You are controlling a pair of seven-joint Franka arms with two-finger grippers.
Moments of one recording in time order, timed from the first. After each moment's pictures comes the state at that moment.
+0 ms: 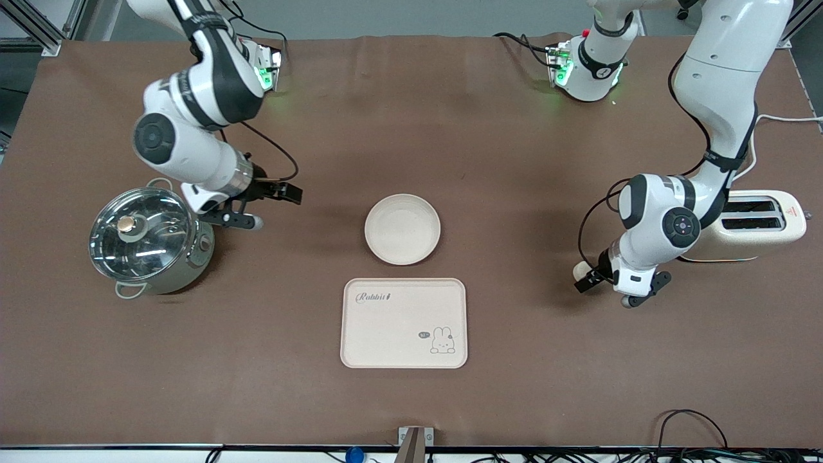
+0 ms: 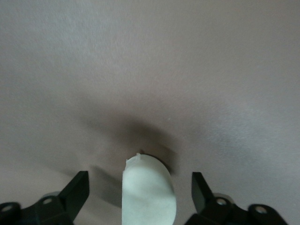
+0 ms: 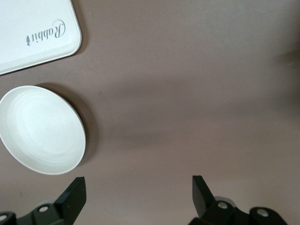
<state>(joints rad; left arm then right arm) 0.03 0.57 -0.16 -1.98 0.01 2.57 -0.70 0.28 0.08 0.11 -2.16 0.28 2.17 0.44</state>
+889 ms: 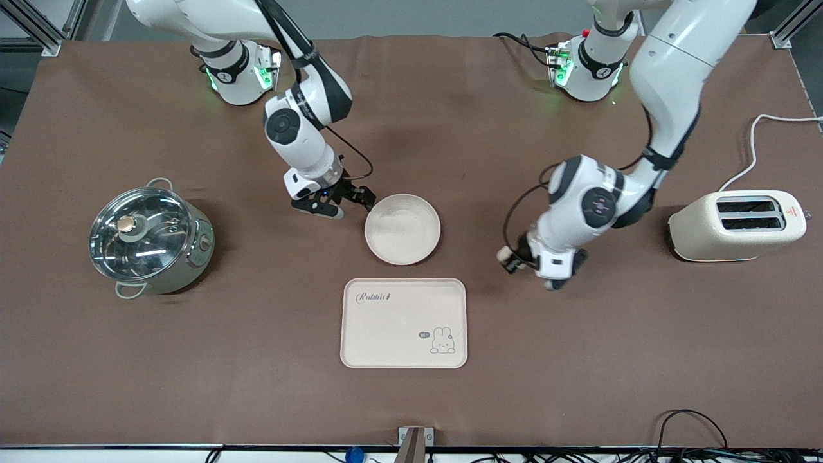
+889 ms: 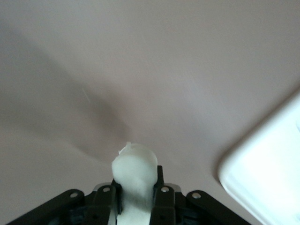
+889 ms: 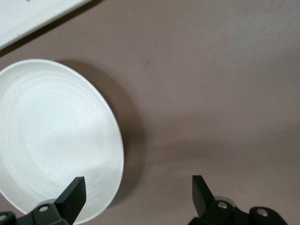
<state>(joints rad) -0.04 0.57 -0.47 -1.91 0.01 2.55 -1.22 0.60 0.34 0.11 -2.28 0.33 2.80 0.73</state>
